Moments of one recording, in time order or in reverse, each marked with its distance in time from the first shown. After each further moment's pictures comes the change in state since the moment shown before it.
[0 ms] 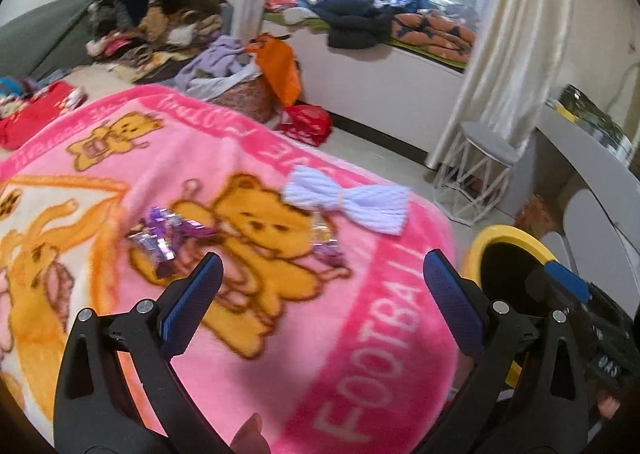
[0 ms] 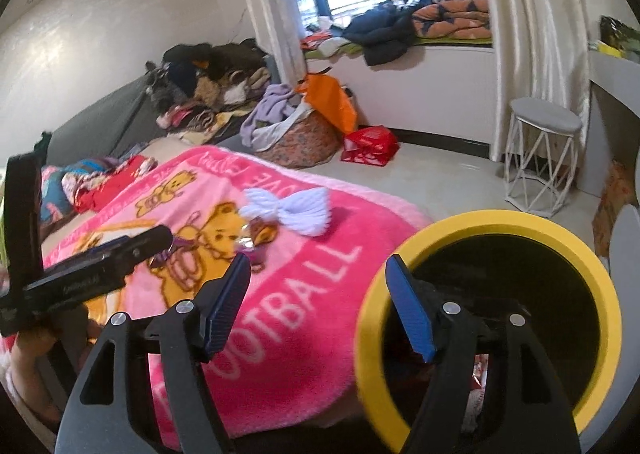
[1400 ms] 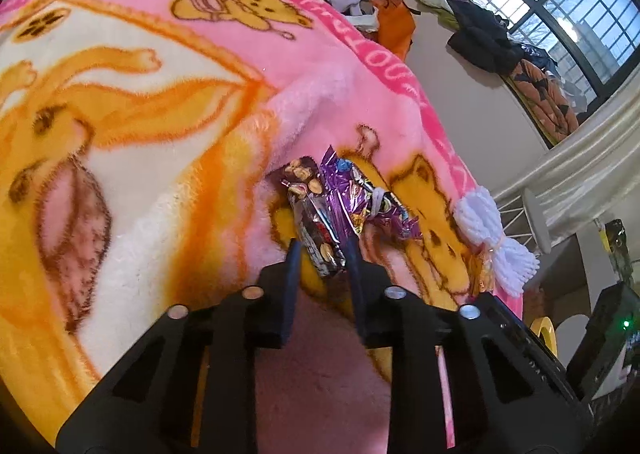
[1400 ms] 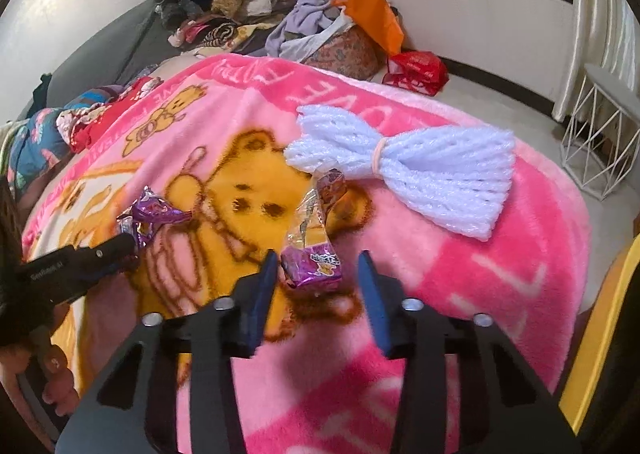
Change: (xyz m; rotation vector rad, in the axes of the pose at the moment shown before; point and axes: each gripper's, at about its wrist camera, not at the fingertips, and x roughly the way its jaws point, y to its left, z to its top) left arm 0.059 0.162 -0.020 -0.501 0.161 0.037; right arm 0.185 0.077 0.008 -0.051 0.315 0.079
